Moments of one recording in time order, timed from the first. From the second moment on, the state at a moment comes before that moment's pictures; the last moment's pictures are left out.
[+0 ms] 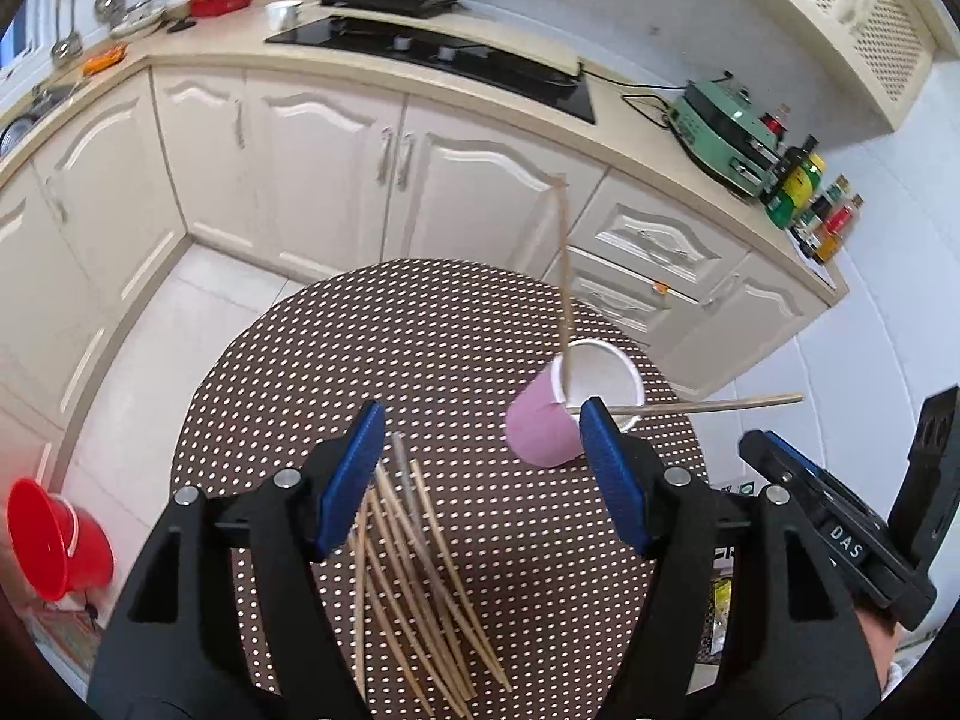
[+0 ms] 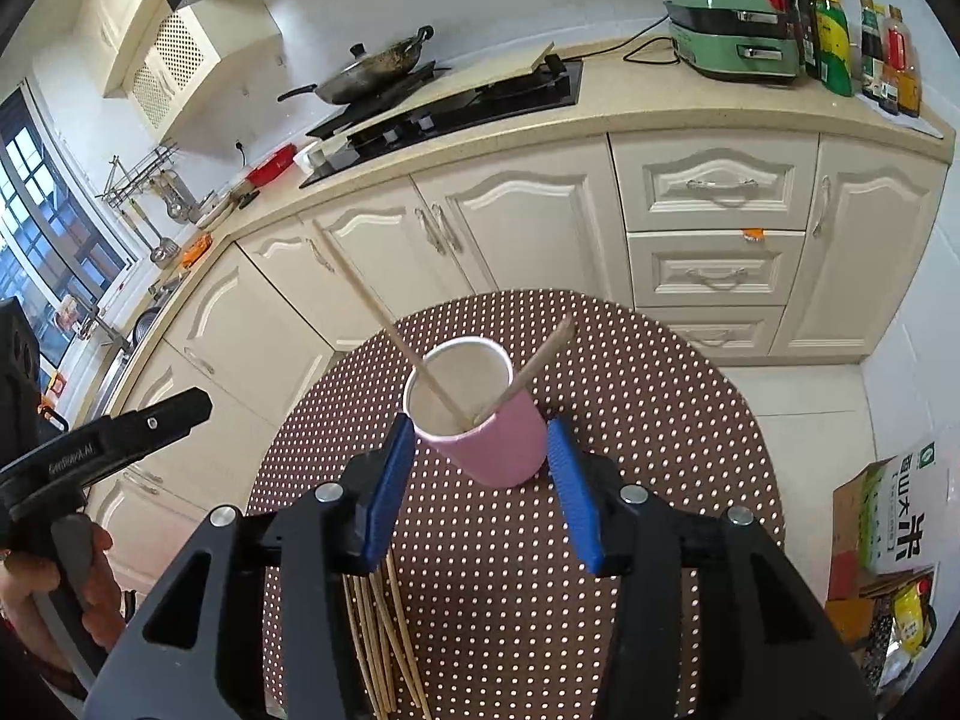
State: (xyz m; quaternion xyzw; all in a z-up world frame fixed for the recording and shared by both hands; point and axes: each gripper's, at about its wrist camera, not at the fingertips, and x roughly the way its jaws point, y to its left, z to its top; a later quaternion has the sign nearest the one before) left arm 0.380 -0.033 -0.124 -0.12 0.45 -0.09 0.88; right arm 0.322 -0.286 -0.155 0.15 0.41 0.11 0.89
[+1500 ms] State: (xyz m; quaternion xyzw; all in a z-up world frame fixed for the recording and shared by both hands) left arm 0.413 0.010 -0.315 -0.11 0.64 -0.10 0.75; right arm 0.365 -0.118 -0.283 0.03 0.59 0.21 0.78
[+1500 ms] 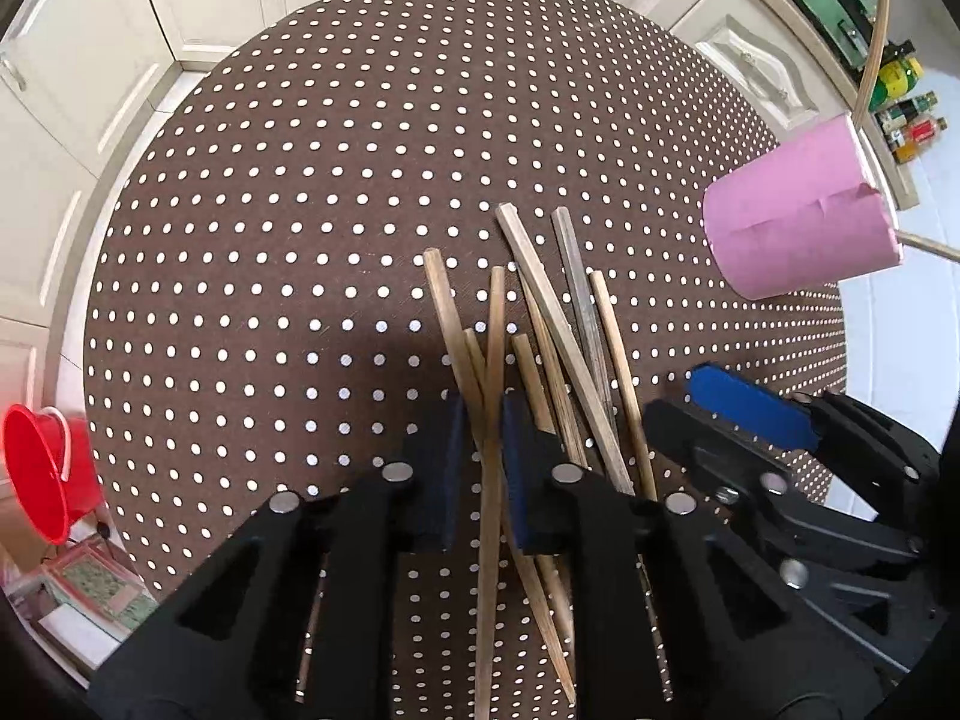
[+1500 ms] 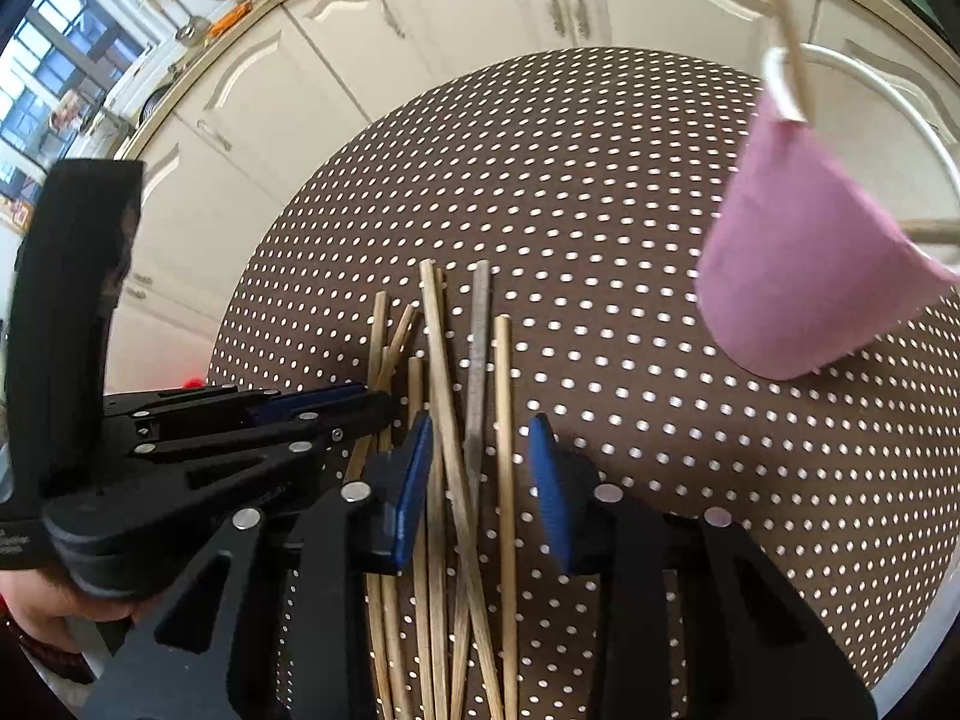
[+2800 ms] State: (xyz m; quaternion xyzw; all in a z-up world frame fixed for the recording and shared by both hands) left arm 0.380 0.017 -0.182 -0.14 0.53 -0.10 0.83; right arm 0.360 -0.138 -0.186 0.04 0.51 0.29 0.81
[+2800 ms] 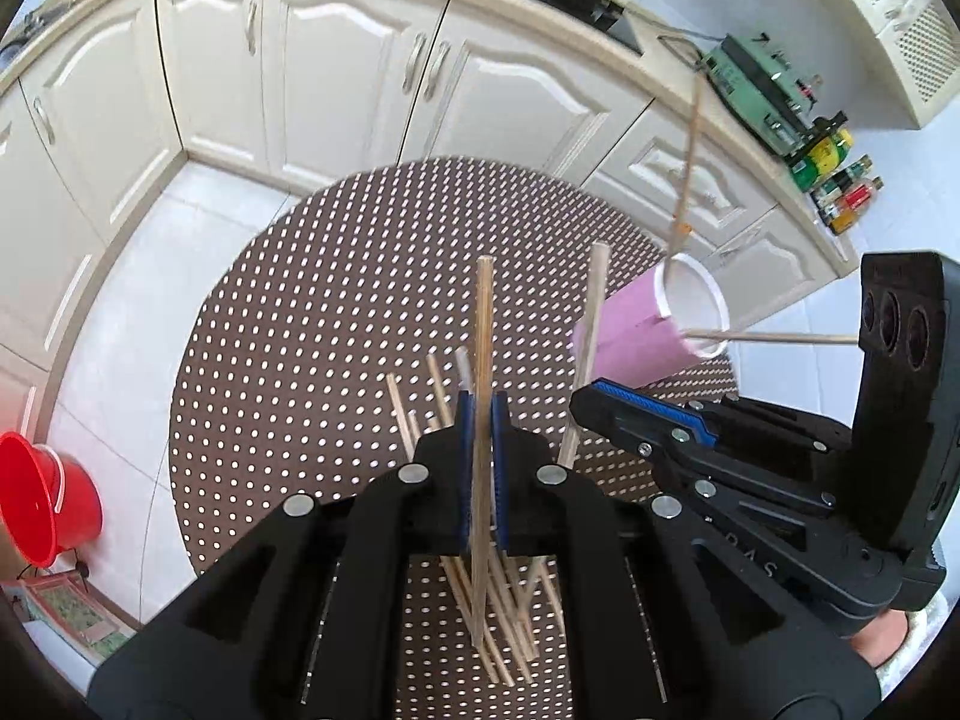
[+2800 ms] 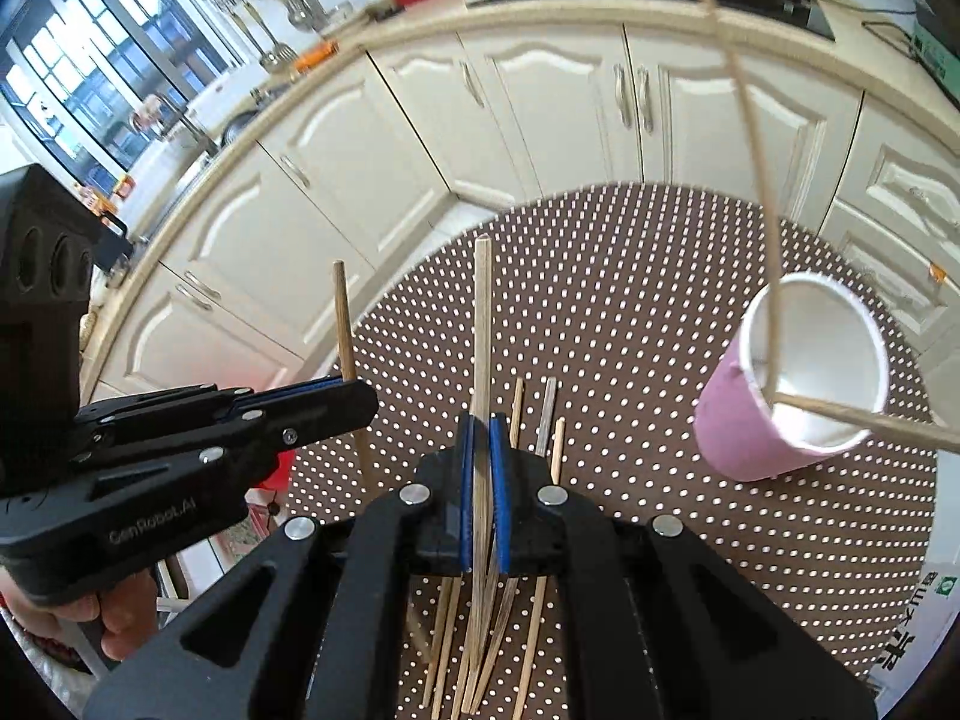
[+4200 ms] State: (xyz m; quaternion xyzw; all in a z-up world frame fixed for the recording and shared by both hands) left arm 0.432 -0.082 -0.028 -0.10 0.38 -0.17 0.90; right arm 0.364 -0.259 -0.047 0.03 0.35 0.21 0.91
